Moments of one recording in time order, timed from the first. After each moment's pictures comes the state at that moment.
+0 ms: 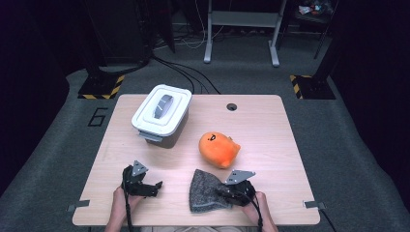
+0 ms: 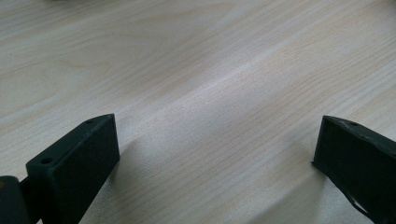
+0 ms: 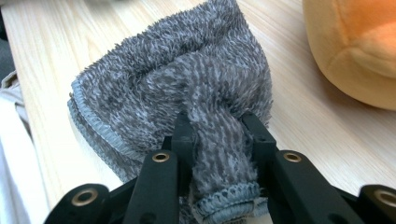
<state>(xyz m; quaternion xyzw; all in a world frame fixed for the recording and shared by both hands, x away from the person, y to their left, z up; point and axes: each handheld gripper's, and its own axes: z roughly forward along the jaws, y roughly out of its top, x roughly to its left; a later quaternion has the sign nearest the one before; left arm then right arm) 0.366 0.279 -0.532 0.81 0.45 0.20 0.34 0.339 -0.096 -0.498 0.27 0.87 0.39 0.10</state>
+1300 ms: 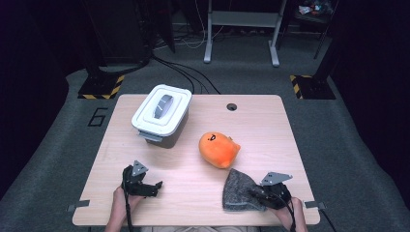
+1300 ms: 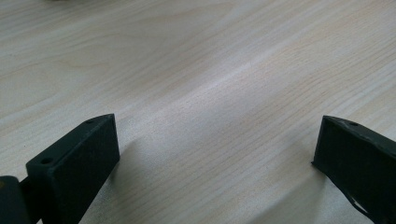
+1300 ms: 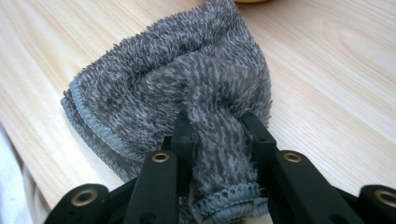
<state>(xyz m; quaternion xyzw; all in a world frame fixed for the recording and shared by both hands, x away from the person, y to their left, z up) 0.366 0.279 -0.532 0.81 0.44 0.20 0.34 0.324 -0.191 -0.488 0.35 0.86 0.34 0.14</state>
